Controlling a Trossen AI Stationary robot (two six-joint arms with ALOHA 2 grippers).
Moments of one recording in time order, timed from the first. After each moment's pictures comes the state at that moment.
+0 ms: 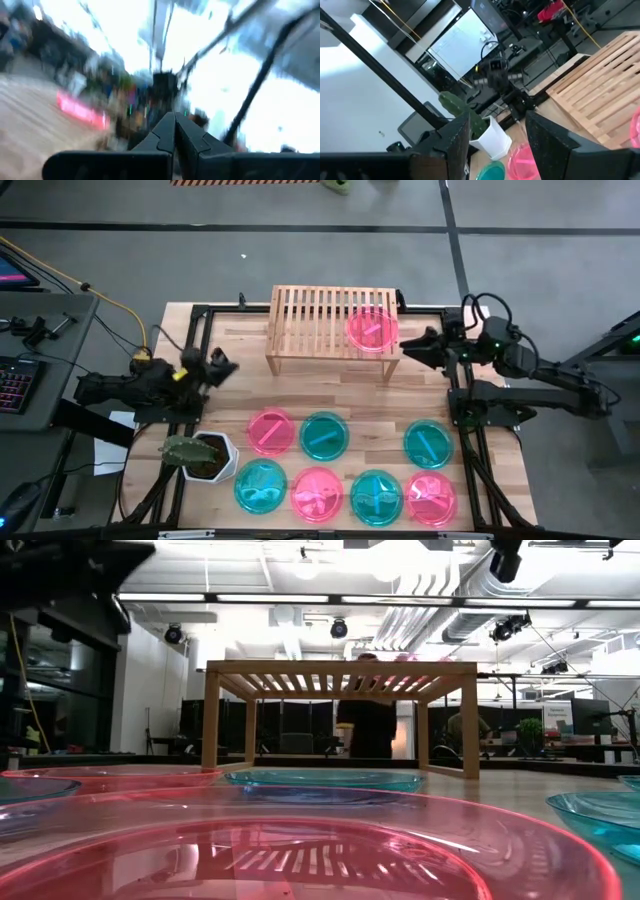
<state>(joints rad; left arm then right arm) -0.03 0.01 0.02 0.44 -0.21 -0.51 -0.30 0.58 0.69 -0.04 -0.30 0.72</state>
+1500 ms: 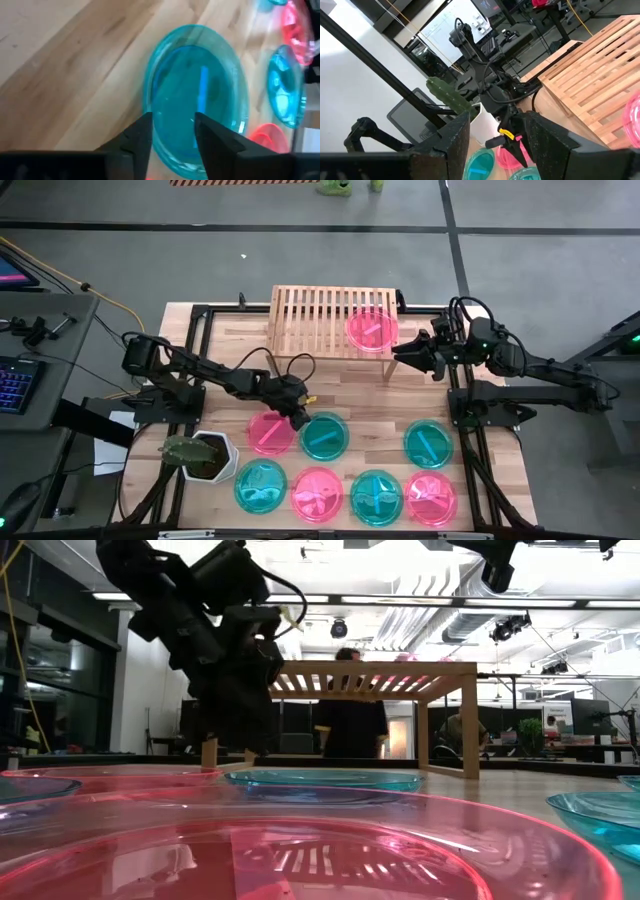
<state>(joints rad) -0.03 1.65 0.75 0.08 0.17 -0.80 -0.28 0.65 0.69 -0.07 -0.29 0.67</state>
